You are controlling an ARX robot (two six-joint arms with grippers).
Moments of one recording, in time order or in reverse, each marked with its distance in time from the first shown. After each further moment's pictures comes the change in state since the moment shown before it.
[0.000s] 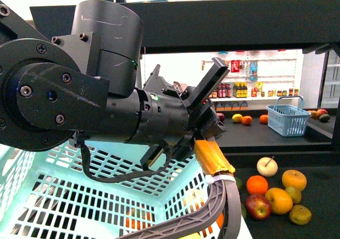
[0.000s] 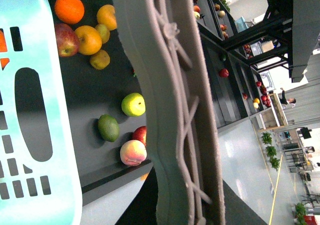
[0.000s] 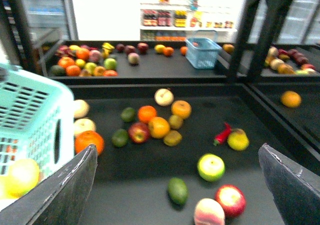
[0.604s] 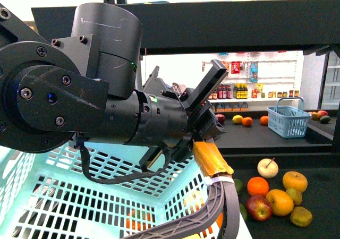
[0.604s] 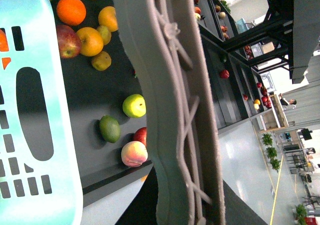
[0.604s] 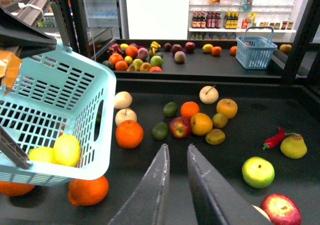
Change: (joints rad) left arm 0.000 0.000 0.000 0.000 -0.001 0.001; right arm -0.349 -0.172 -0.190 0.063 -0.589 0.016
